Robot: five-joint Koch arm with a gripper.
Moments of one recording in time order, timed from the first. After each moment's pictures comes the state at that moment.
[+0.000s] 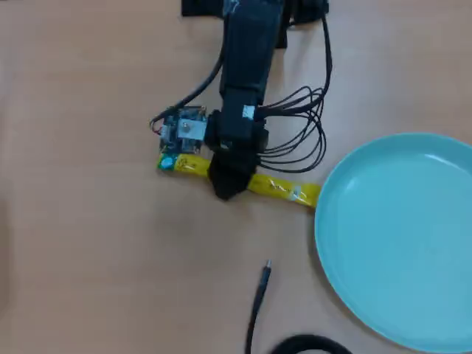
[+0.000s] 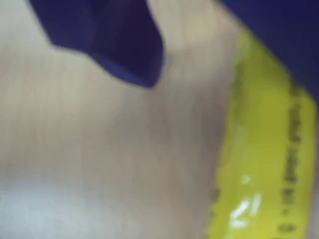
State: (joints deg) arm 103.6 61.2 74.8 83.6 16.6
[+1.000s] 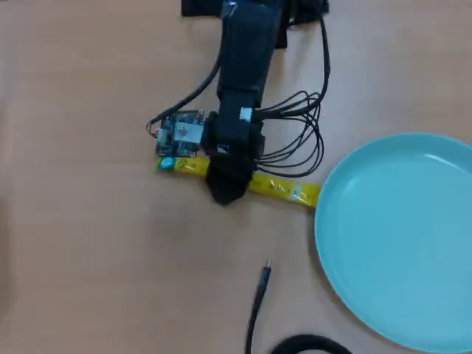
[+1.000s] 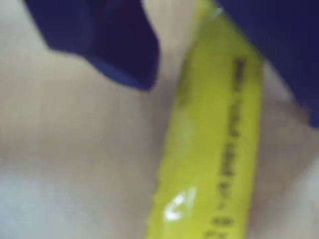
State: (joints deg) arm 104.0 59.6 72.3 78.8 15.6
